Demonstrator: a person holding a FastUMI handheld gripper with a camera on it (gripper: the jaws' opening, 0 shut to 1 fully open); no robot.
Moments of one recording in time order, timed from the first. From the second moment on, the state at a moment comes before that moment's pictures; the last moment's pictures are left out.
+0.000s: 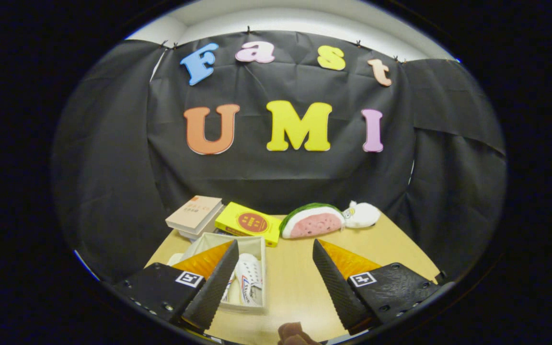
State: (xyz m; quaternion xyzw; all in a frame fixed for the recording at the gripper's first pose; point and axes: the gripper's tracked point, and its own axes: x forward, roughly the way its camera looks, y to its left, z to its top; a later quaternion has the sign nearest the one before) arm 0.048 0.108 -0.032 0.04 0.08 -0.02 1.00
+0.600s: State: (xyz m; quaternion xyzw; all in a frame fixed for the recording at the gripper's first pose) arm -0.020 -0.014 0.009 0.01 0.00 -0.07 1.00
